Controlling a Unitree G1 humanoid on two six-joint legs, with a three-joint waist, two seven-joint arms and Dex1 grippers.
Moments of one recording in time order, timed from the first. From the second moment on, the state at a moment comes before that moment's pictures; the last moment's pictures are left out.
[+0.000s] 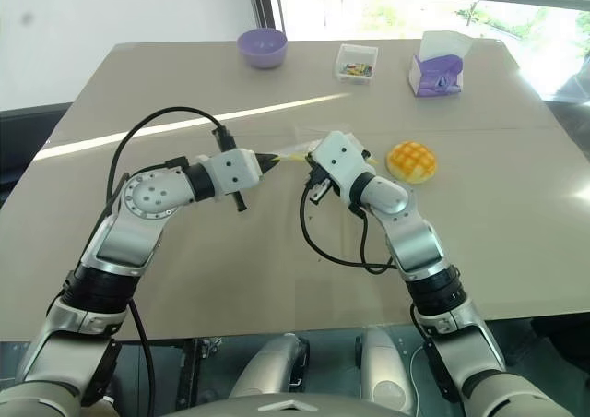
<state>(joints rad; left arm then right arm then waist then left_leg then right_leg) -0.50 0.66 -0.17 -0.10 0.15 0.03 -0.77 -0.56 -0.19 0.27 -0.13 -0.07 0.47 0.53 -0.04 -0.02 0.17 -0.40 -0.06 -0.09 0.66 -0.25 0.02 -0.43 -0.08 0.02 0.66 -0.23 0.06</state>
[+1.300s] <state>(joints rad) -0.43 0.71 -0.20 0.00 0.17 -0.10 -0.80 -0.70 -0.32 0.53 0.49 -0.59 -0.20 0.15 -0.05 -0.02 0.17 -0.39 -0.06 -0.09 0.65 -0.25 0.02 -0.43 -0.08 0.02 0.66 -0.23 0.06</state>
